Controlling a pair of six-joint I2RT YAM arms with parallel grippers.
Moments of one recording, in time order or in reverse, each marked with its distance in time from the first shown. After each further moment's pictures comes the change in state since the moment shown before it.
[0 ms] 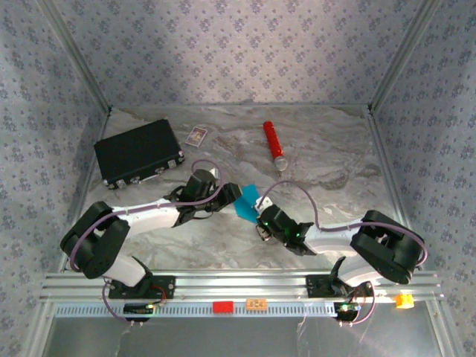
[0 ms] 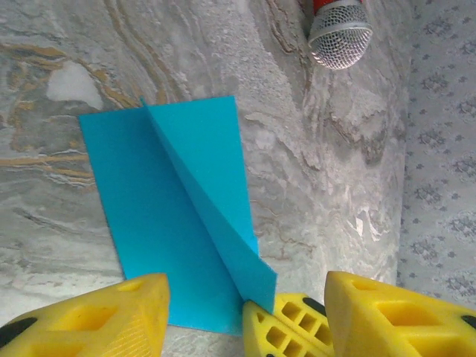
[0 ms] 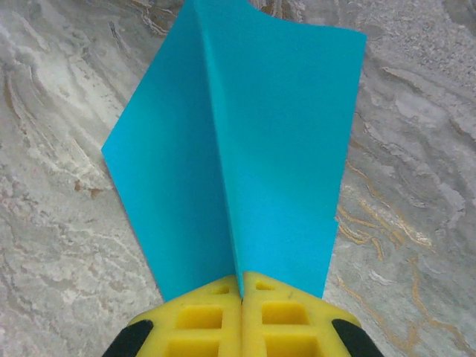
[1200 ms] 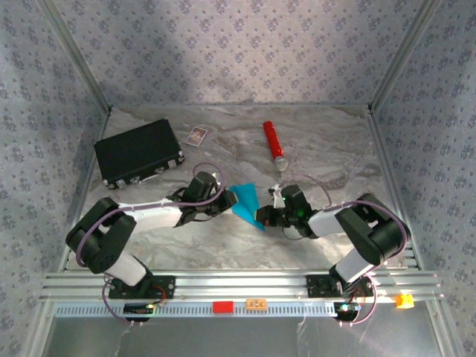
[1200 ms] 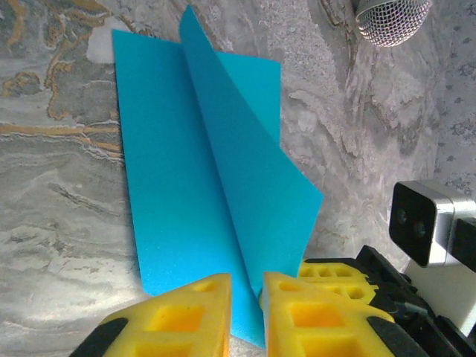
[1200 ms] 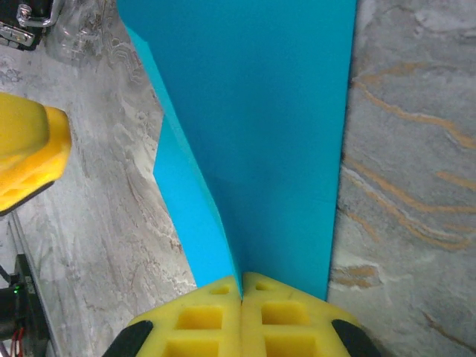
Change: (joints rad) left arm 0.000 0.055 -0.006 -0.008 0.026 0.000; right arm -0.359 0.159 0.003 0.206 -0.745 0.495
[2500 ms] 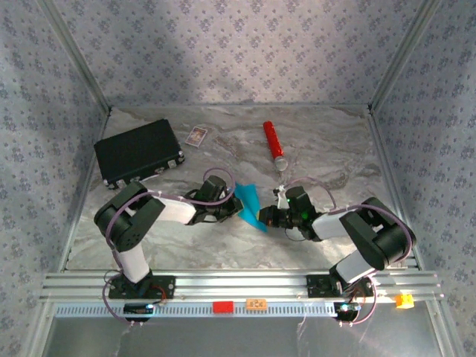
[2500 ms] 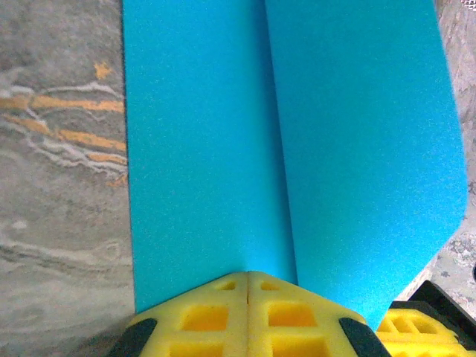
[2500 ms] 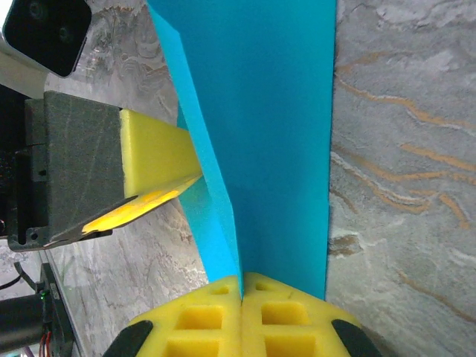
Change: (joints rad) left arm -0.030 0.232 0.043 0.135 0.043 -0.089; right arm -0.020 -0.045 -0.043 0.027 -0.014 0.056
